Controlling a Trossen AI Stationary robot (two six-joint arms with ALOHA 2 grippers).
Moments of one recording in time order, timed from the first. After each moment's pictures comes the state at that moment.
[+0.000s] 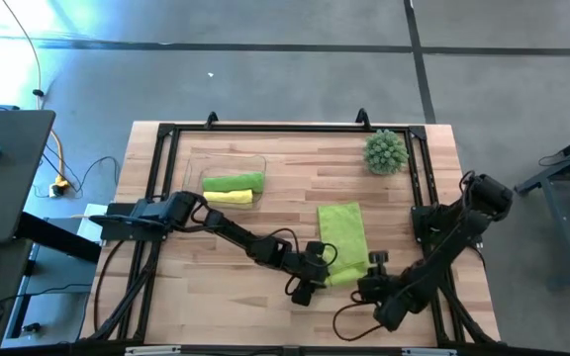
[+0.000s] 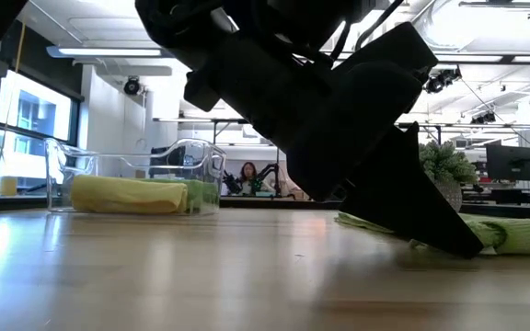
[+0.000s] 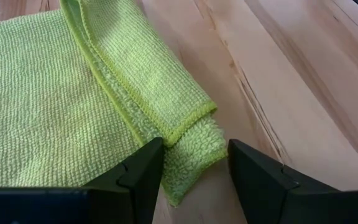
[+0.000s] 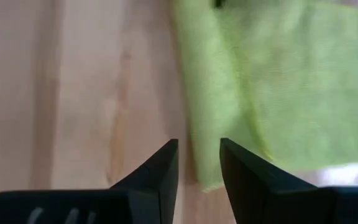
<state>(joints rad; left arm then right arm) -0.19 2.31 1.45 0.16 -0.01 0.00 0.90 1.66 0.99 -0.79 0.41 0.76</state>
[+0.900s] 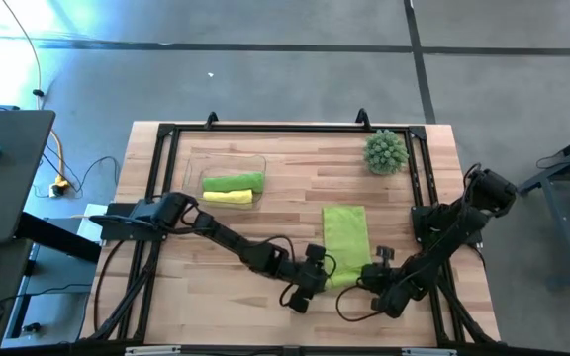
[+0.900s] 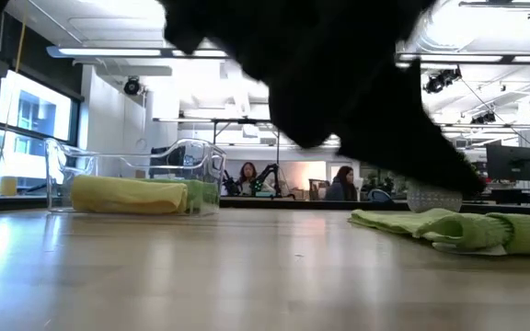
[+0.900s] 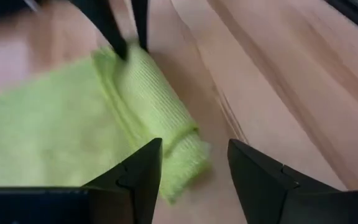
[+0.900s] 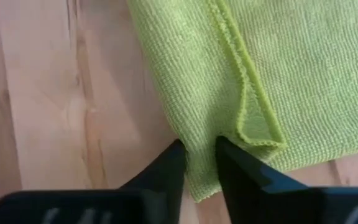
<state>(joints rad) -0.25 2.25 1.49 0.08 -0.15 0.13 0.88 1.65 0.71 -0.49 0.34 1.02</state>
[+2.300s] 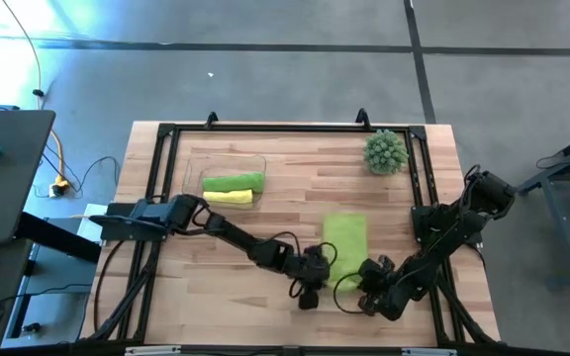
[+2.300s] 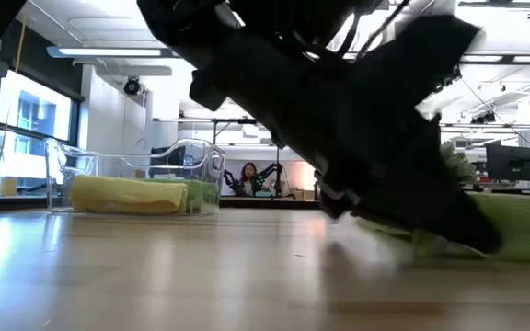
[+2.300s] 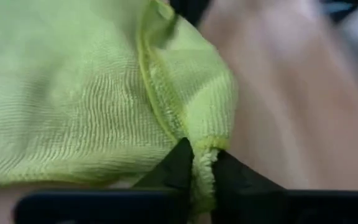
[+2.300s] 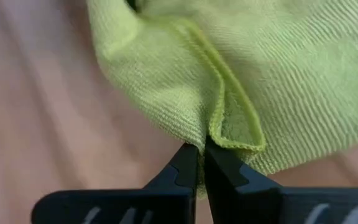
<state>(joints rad) -0.22 2.34 1.49 0.16 -0.02 -0.29 0.89 1.66 0.70 -0.28 0.39 1.44</state>
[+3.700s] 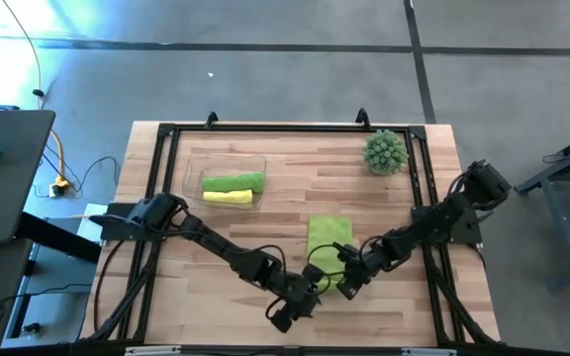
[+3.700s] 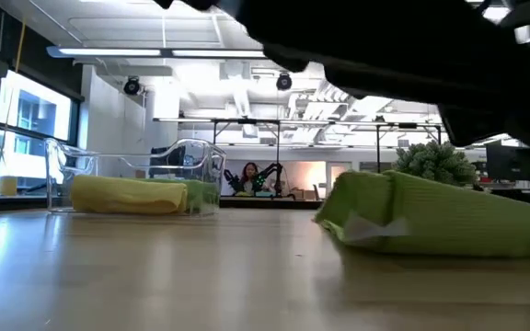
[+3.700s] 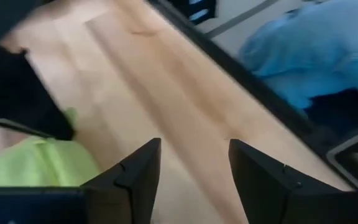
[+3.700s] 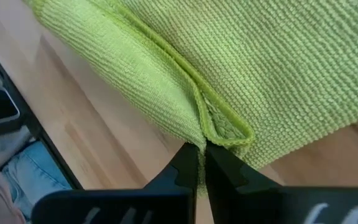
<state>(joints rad) -0.33 2.17 1.49 0.01 0.07 0.19 0.55 1.60 0.70 -0.09 -0.09 1.36</state>
